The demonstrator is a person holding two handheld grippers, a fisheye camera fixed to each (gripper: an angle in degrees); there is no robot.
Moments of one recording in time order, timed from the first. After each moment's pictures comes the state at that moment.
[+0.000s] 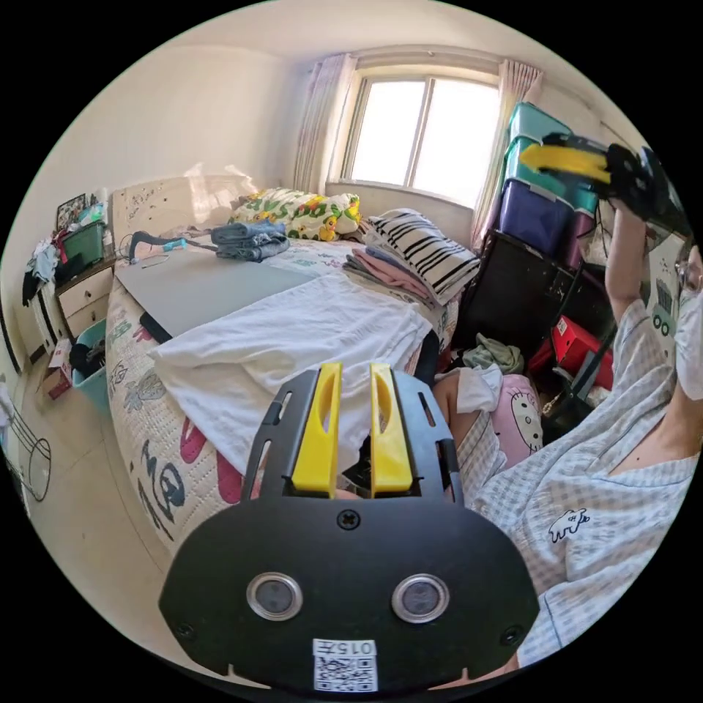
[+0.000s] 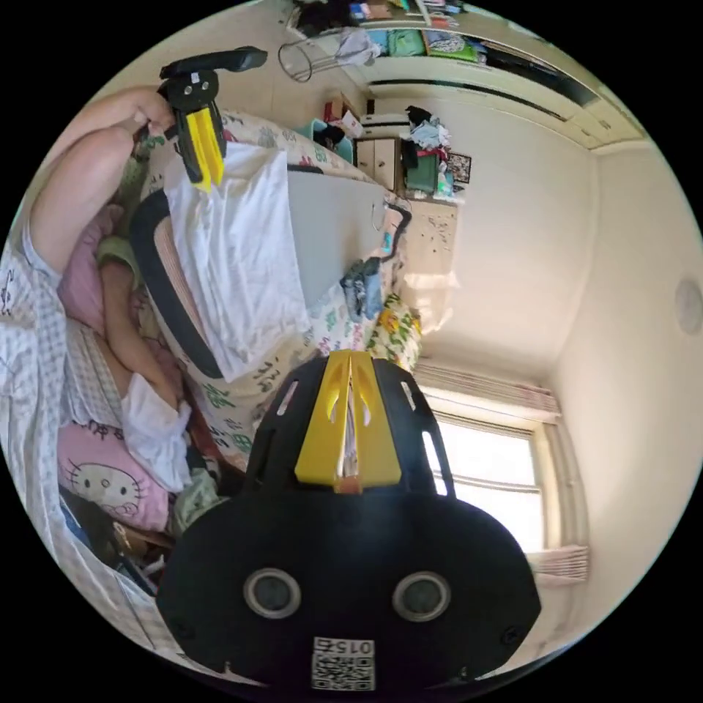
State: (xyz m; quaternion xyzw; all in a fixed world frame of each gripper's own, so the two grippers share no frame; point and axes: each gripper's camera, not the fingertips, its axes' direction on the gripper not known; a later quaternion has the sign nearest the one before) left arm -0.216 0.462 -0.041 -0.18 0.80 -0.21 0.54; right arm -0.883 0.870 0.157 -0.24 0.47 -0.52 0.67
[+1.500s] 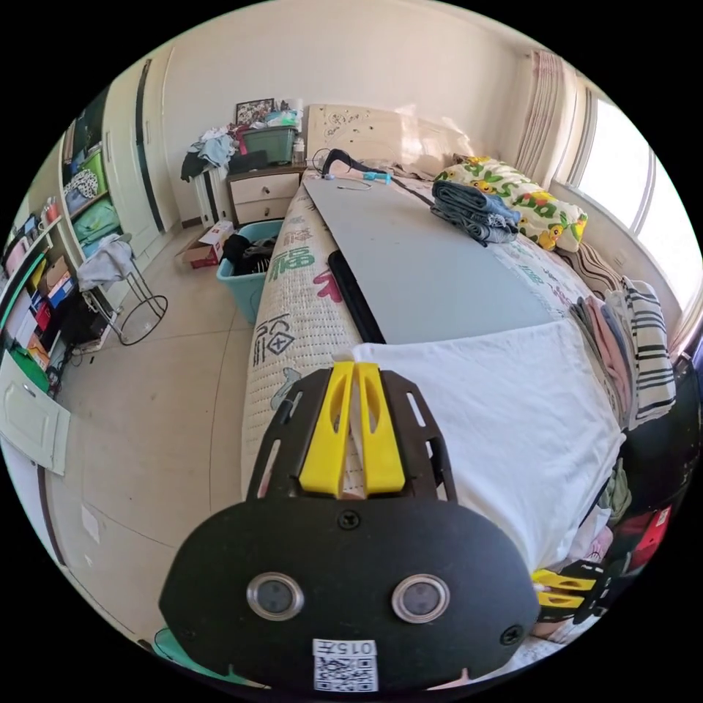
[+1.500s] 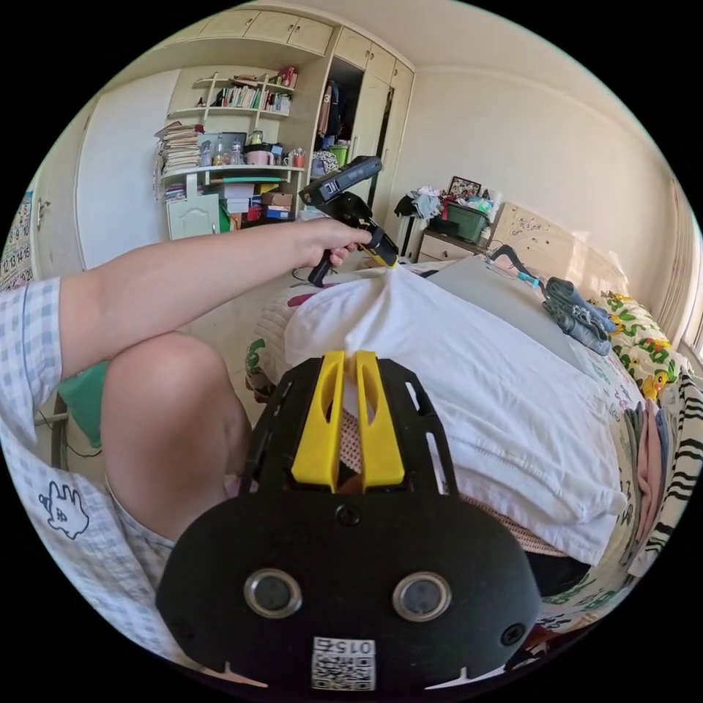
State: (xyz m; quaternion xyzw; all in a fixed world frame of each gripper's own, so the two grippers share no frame) left arm -0.084 0.531 0.042 -0.47 0.57 -0.18 0.65; right arm -0.631 0.847 0.268 -0.02 0.04 -0.24 0.97
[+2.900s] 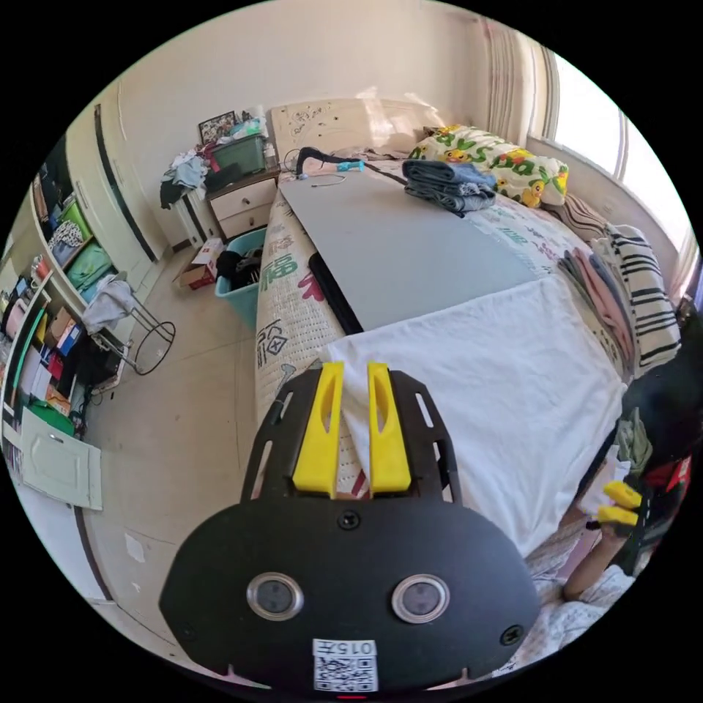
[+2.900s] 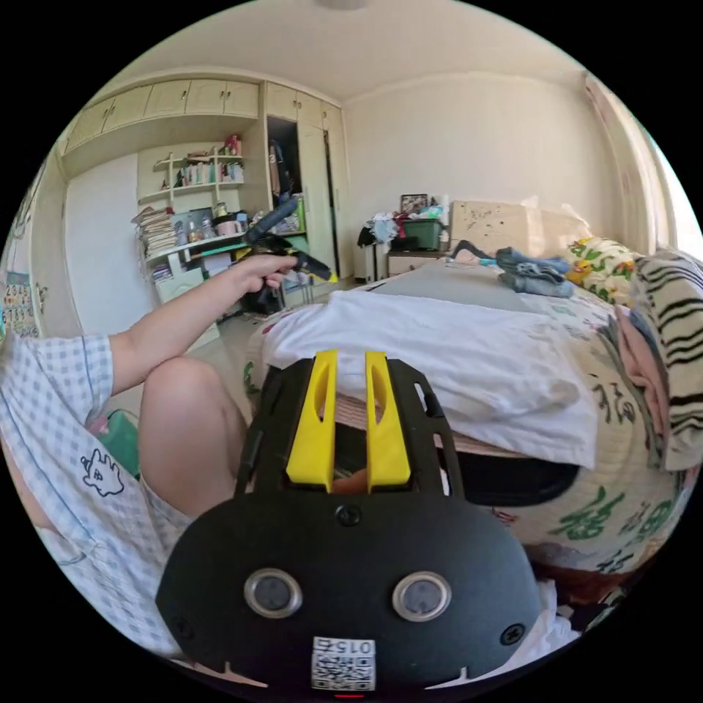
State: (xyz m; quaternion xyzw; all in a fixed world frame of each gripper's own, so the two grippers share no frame) left arm -0.153 0.266 0.164 -0.41 0.61 -0.10 0.67; right arm -0.541 0.799 0.113 0.07 0.03 -0.10 0.99
